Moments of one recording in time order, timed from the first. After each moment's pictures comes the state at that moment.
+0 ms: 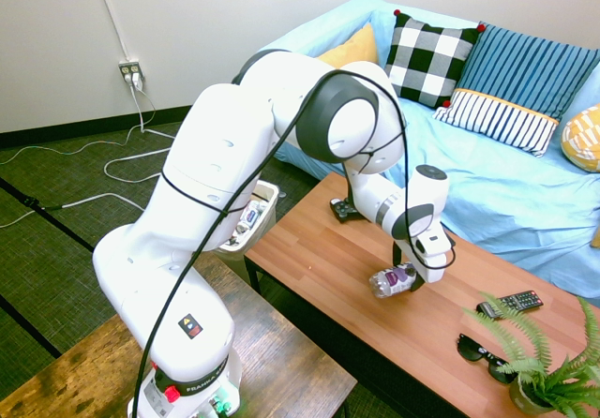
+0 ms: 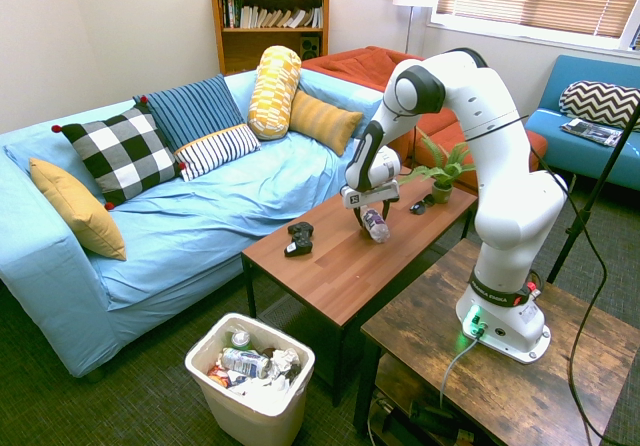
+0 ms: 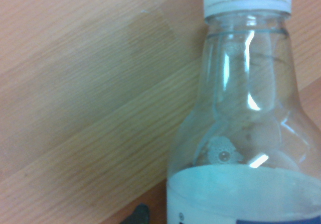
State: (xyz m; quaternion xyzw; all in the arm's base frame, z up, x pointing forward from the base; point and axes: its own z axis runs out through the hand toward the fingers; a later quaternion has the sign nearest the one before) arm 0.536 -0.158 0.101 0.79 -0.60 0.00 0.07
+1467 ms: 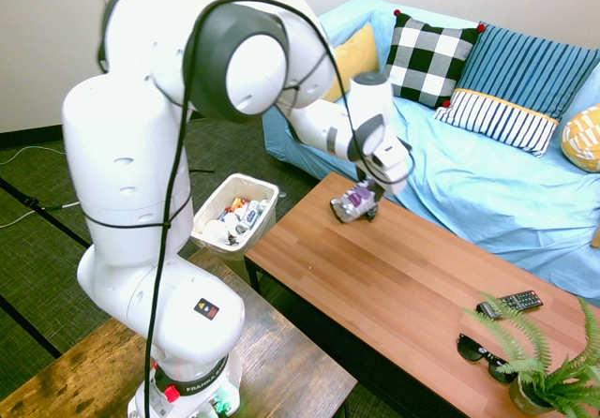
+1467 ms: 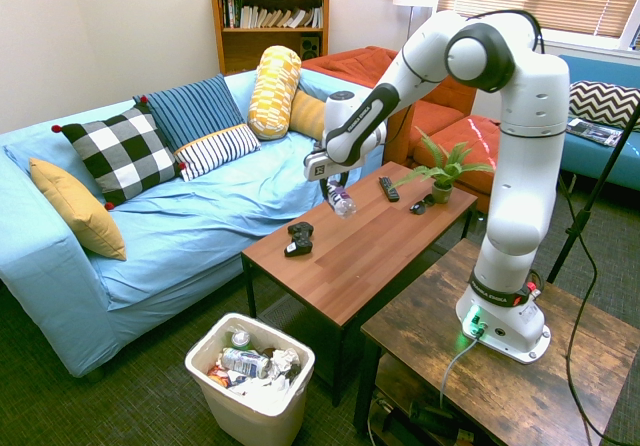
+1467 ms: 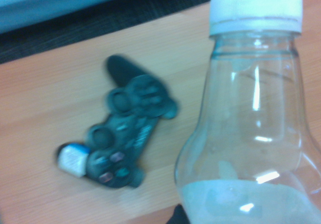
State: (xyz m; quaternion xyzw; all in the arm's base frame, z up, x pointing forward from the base) arm 0.515 0.071 0.306 0.87 -0.48 0.10 -0.01
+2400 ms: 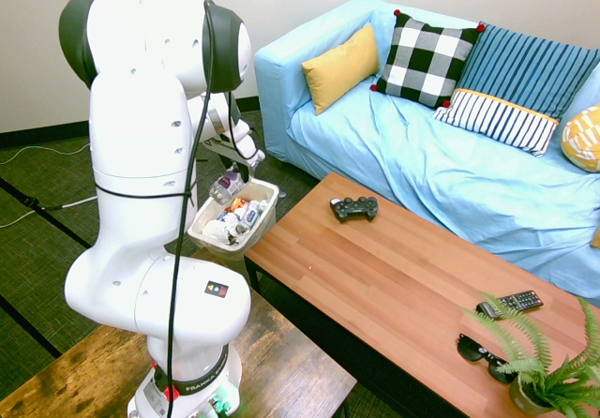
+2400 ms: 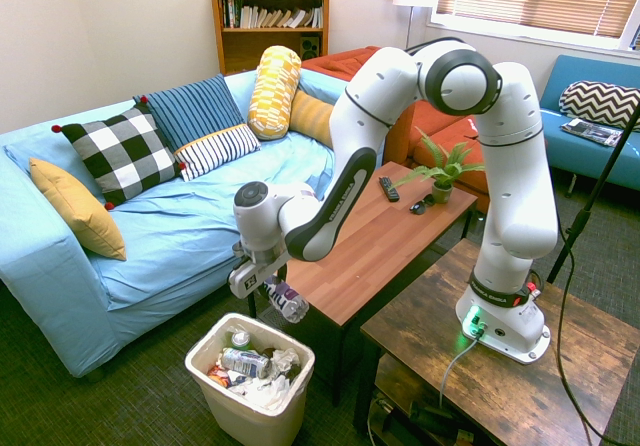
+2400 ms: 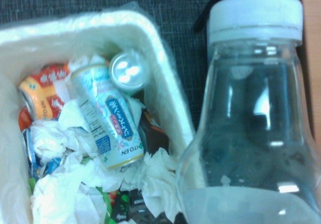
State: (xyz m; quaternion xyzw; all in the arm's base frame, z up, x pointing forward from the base) arm 0.394 0.397 0.194 0.93 -0.35 0.08 0.05
